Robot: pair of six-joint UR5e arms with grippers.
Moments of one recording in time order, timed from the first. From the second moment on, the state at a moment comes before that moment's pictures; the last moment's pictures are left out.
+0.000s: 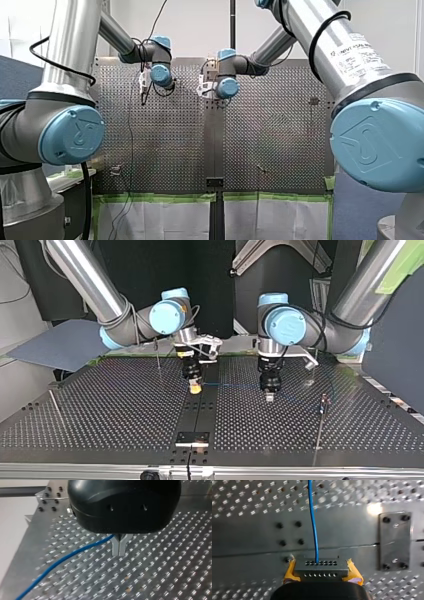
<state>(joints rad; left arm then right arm) -0.27 -1.77 -1.67 -2.80 -1.87 -1.52 2.31 -0.97 1.24 -0.29 1.73 1.65</state>
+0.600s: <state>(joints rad) -0.40 -1.90 -1.81 -2.64 -1.93 -1.52 2.27 -0.97 1.39 -0.43 1.75 1.64</state>
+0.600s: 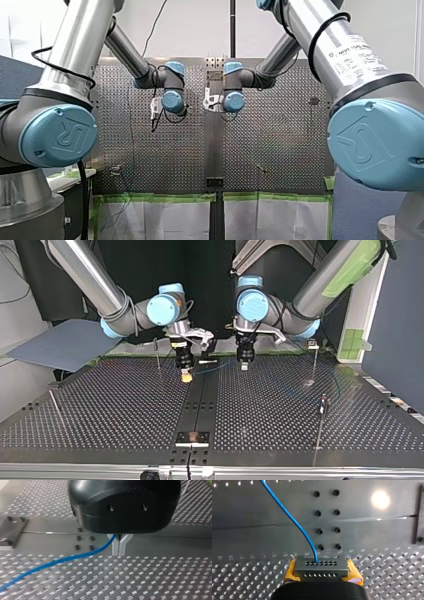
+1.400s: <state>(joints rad) -0.51 -2.11 -1.86 -2.45 -1.94 -1.54 2.21 -0.91 1.60 -0.64 1.81 1.64</state>
